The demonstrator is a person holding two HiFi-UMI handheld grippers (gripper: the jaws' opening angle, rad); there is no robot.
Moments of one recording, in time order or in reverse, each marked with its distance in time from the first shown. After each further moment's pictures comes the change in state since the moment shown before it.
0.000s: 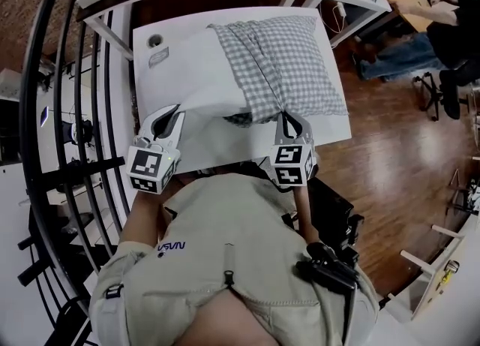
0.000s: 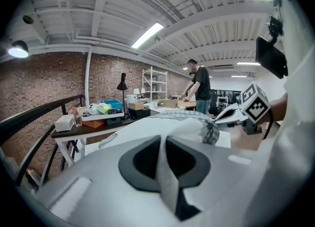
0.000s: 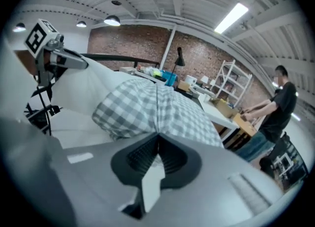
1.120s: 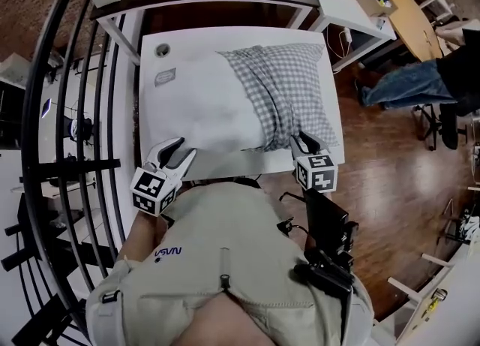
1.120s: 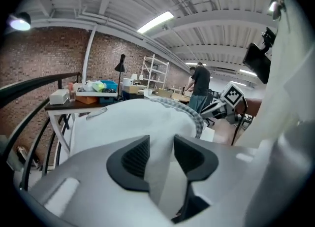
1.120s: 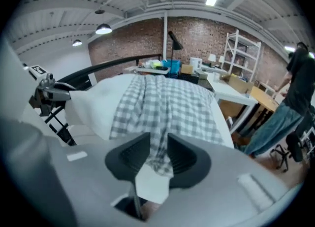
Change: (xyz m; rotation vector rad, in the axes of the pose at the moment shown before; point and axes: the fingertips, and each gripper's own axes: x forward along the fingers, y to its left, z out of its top) left arm -0.014 -0.058 -0.046 -0.166 0.125 -0.097; right arm 0.010 -0.053 -0.050 0.184 0.083 0.255
